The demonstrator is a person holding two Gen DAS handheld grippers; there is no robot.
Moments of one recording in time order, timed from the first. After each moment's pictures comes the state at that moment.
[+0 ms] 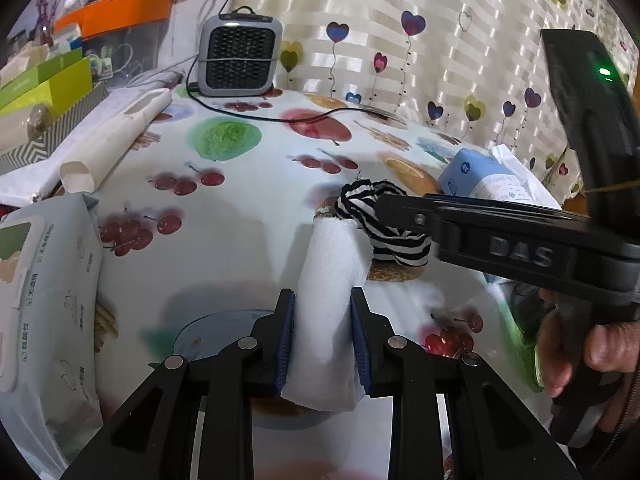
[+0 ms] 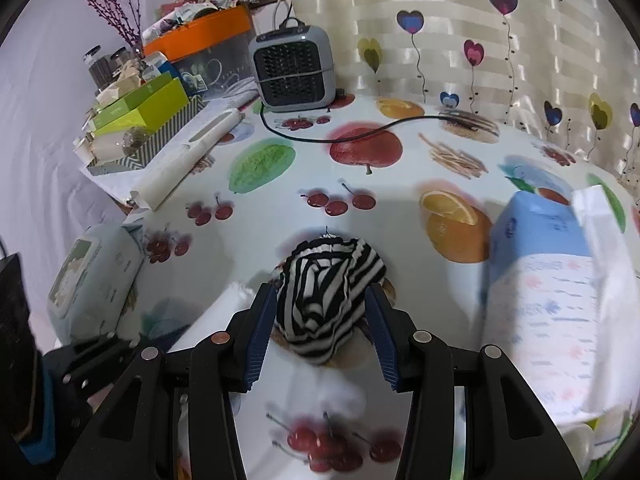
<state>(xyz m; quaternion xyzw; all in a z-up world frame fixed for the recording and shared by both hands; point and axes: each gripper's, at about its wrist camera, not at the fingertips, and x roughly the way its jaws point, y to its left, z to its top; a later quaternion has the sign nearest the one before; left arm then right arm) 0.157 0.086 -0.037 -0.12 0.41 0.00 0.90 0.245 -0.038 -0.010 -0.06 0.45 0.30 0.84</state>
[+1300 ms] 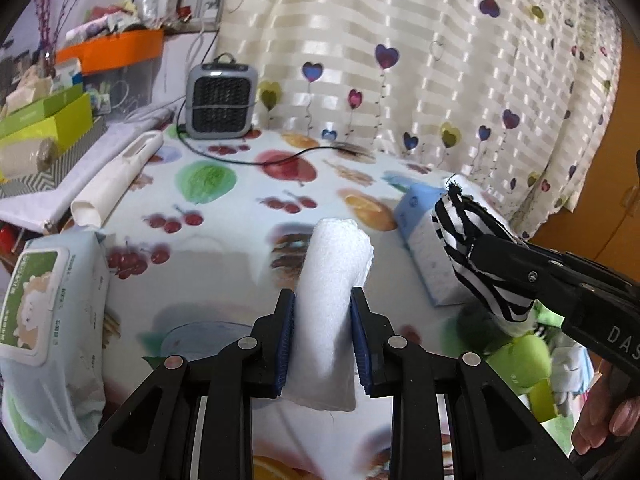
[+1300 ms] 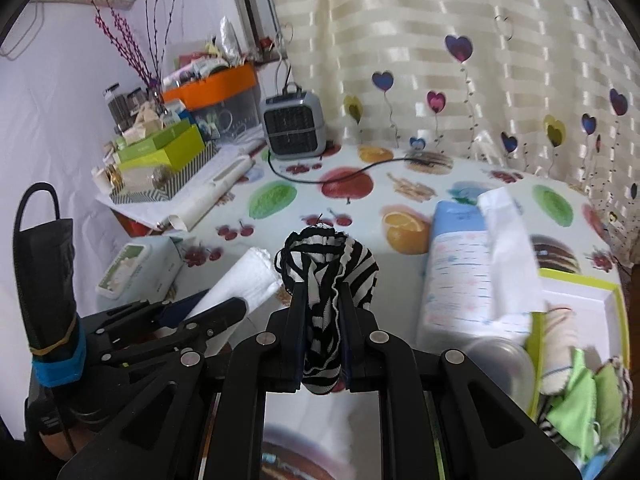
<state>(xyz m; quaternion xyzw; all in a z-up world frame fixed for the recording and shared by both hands) 0.132 0.052 0.015 -0.12 0.36 -0.01 0.93 0.171 -0.104 0.050 -0.02 0.37 0.29 0.88</state>
